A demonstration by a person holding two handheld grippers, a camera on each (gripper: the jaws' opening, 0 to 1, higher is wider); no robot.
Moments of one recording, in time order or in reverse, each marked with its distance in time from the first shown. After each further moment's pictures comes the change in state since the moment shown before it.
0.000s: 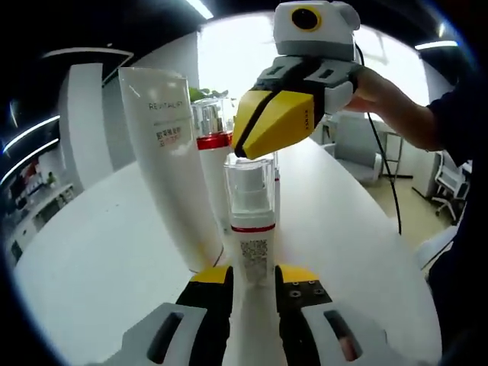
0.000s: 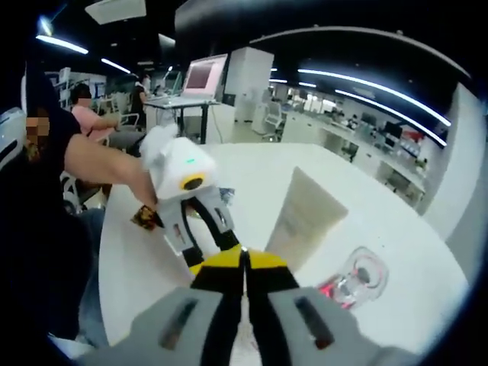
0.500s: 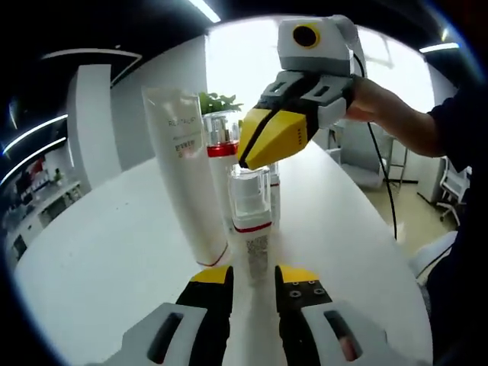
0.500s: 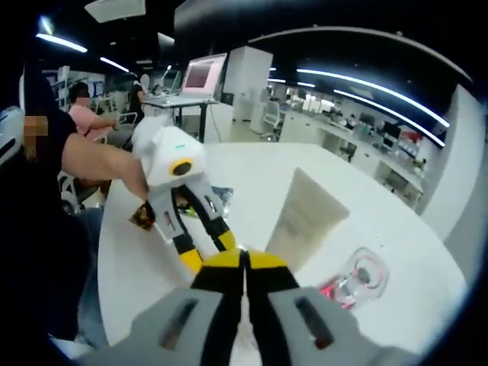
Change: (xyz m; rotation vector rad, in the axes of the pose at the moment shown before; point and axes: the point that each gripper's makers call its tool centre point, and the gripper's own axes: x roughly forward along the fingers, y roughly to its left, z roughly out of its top) left arm -0.019 -0.002 0.003 -0.021 -0.023 0.036; right arm -0.002 0.001 0.002 0.002 0.004 -0.013
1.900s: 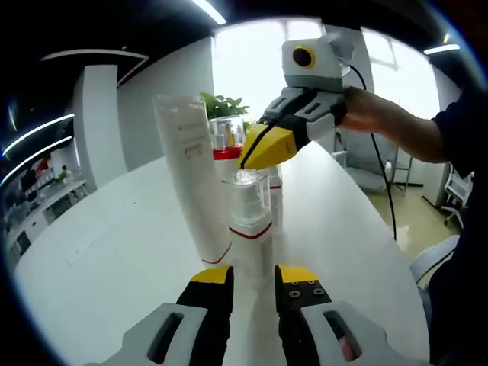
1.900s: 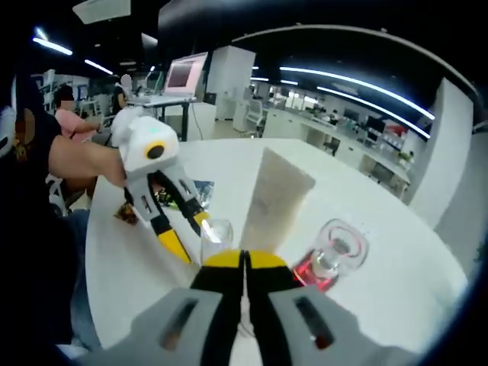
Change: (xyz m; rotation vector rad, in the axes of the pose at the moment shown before) left arm -0.004 0.003 0.002 -0.013 -0.012 0.034; right arm -0.009 -0.019 -0.025 0.050 0.027 -0.094
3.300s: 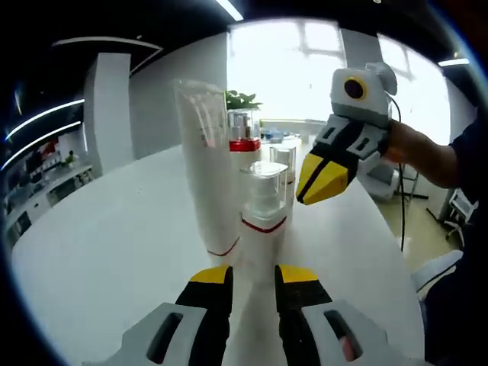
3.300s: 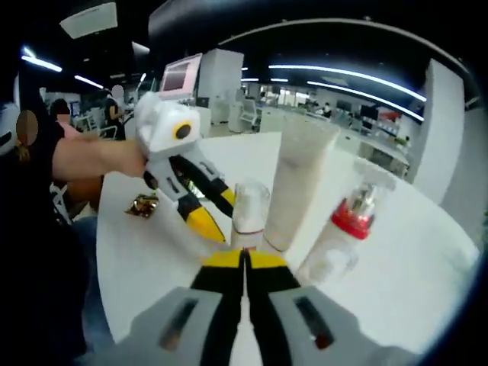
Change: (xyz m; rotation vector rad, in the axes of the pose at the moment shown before) left arm 0.001 0.014 -0.009 -0.110 0.025 0.029; right arm 0.000 0.036 -0.036 0.111 -0.023 -0.004
